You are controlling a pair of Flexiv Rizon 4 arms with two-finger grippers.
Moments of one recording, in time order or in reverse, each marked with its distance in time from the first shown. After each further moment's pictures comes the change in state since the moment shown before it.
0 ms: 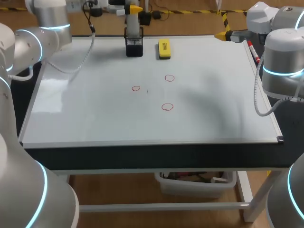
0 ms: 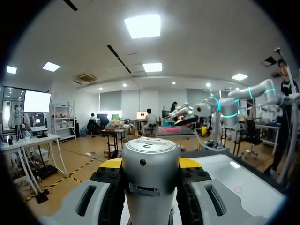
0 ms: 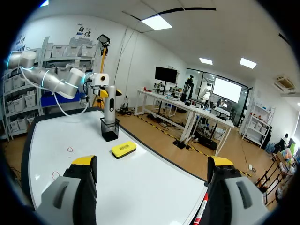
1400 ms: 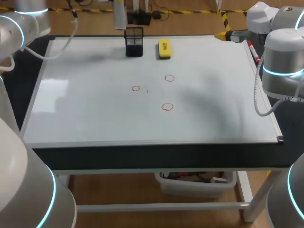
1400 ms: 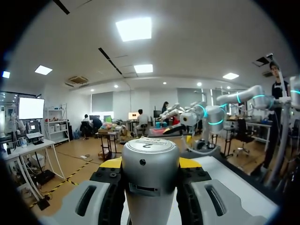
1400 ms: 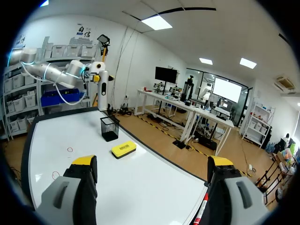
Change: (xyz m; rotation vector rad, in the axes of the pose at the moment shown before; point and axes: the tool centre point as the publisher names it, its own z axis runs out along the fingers) left arm 0.019 -0.059 -0.057 -0.012 0.083 0.025; right arm 0.000 0.000 0.000 0.000 0.000 0.000
